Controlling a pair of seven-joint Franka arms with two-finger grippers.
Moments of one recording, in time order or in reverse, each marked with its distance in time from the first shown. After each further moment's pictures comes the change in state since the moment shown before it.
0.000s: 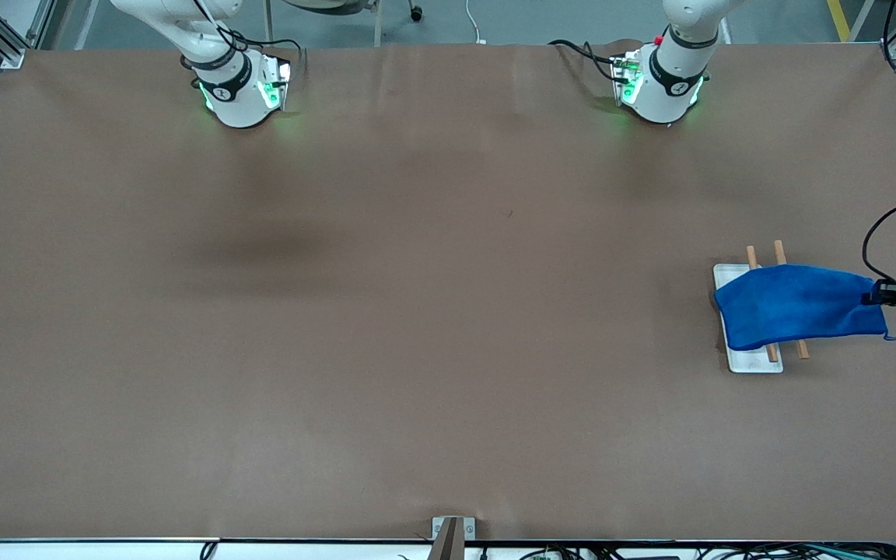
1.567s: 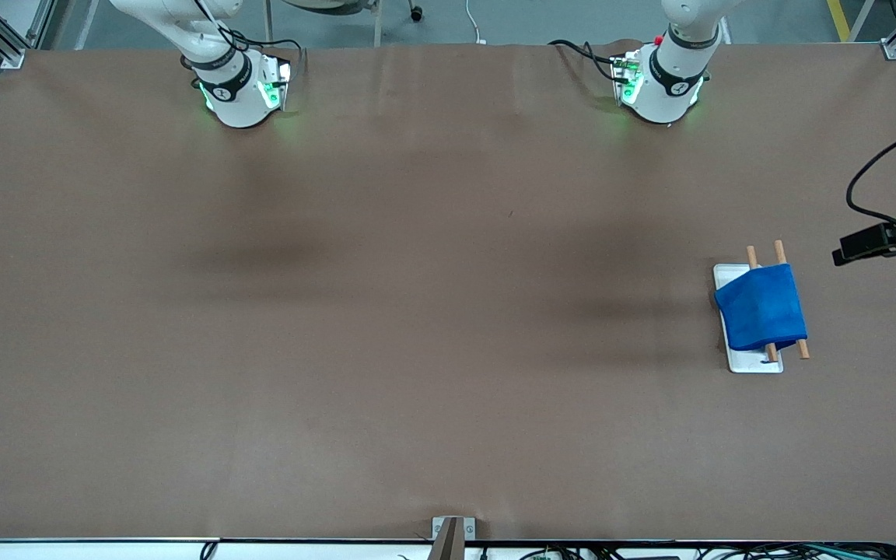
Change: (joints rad) left arm -0.048 -0.321 -0.309 0.118 0.001 -0.293 -0.569; right arm 0.012 0.022 0.001 -0.014 -0.006 0.050 -0.010
